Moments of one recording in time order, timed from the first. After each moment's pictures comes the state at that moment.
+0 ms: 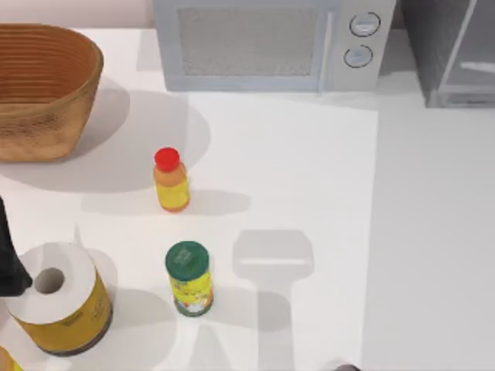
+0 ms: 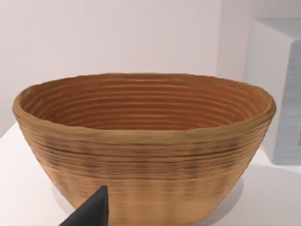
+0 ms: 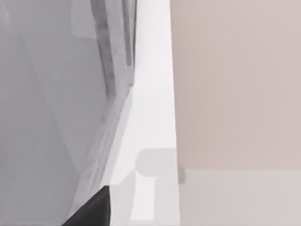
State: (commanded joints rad) left arm 0.00 0.00 0.00 0.00 0.00 0.00; right arm -0.93 1.82 1.29 -0.27 -0.73 -0.61
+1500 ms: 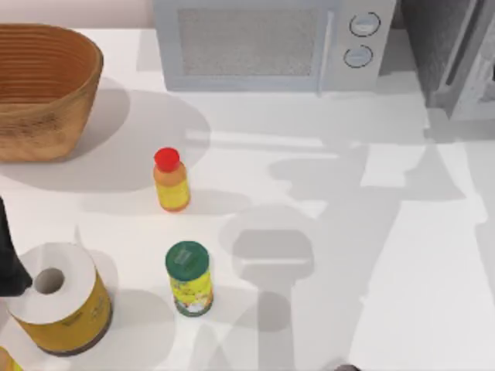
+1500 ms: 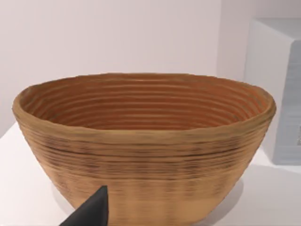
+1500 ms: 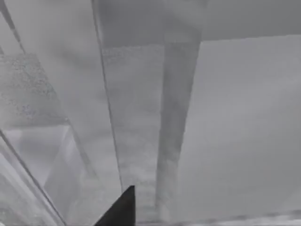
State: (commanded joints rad) left arm 0.00 0.00 0.00 0.00 0.00 0.00; right arm -0.03 1.63 1.01 0.04 0.00 0.00
